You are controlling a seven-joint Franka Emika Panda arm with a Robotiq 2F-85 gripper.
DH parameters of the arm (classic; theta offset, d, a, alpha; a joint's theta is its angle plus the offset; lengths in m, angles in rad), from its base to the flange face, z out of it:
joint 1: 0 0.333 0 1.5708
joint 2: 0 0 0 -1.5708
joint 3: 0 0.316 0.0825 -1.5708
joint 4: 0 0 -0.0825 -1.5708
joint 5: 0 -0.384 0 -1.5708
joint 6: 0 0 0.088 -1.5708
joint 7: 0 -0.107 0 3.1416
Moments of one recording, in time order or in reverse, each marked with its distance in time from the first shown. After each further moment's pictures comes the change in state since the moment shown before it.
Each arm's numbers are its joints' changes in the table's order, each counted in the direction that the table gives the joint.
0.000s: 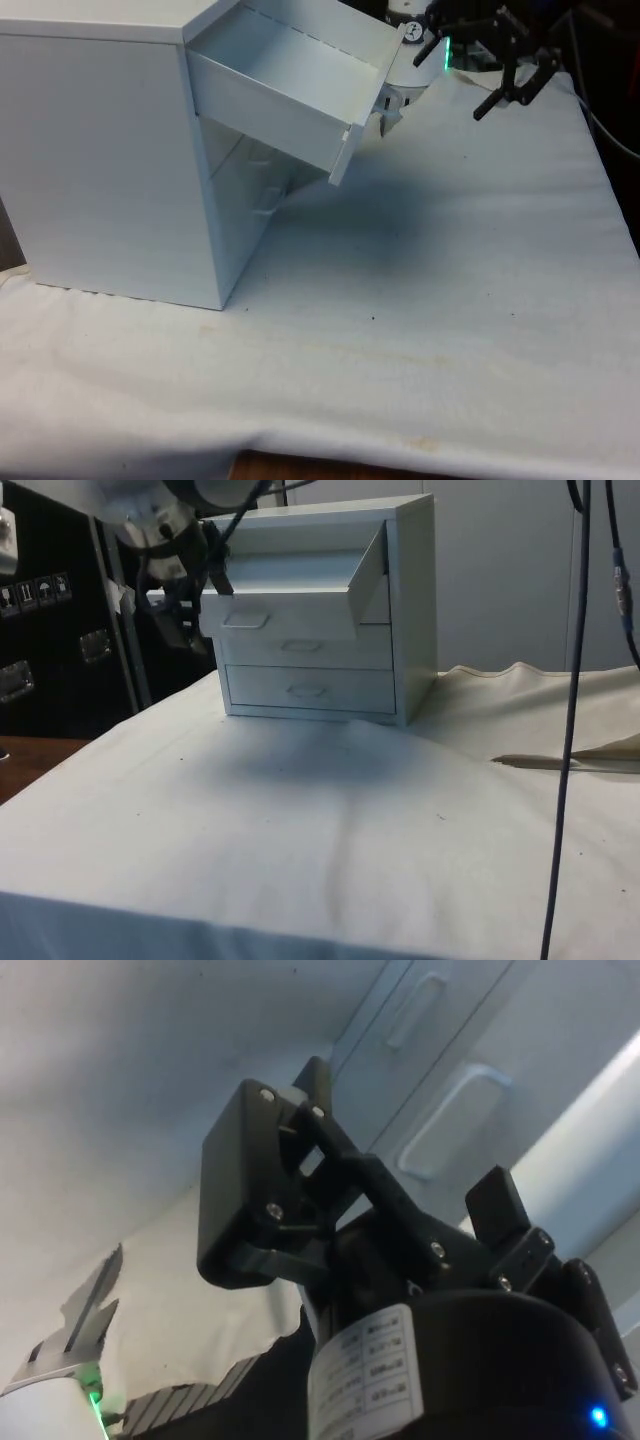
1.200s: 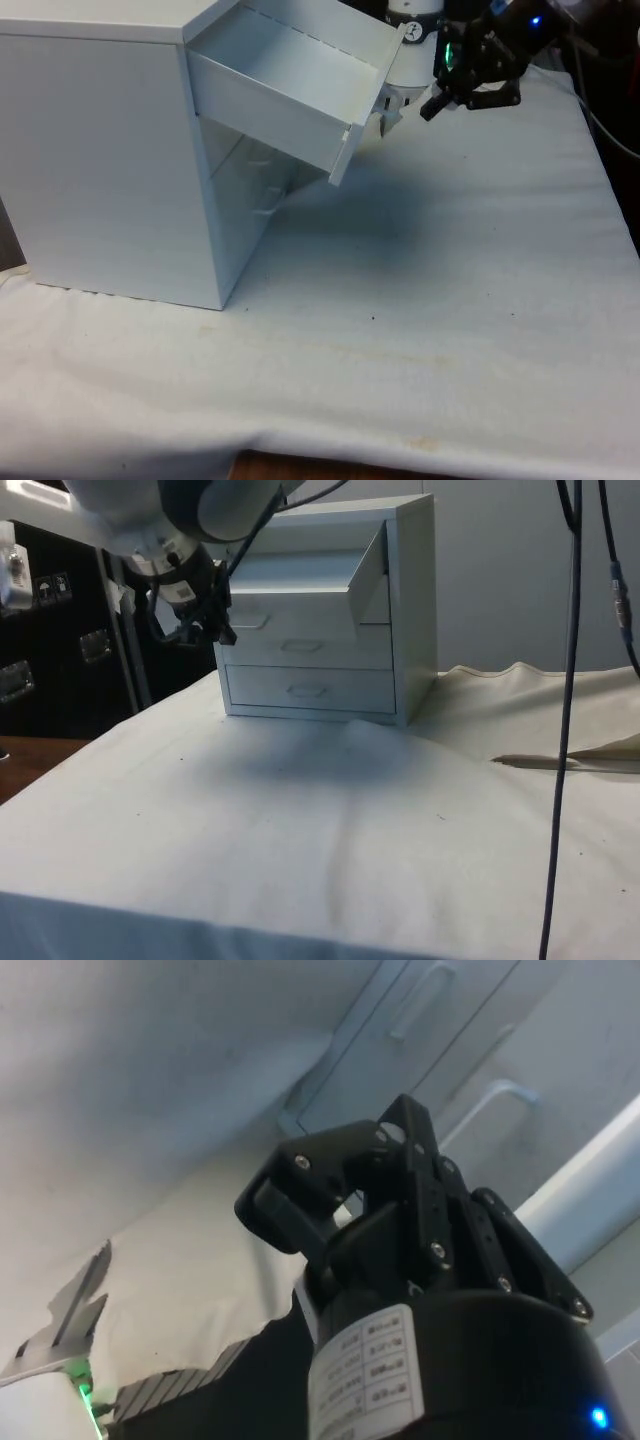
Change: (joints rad) arm -0.003 -0.050 -0.008 -0.001 0.004 -0.011 -0.004
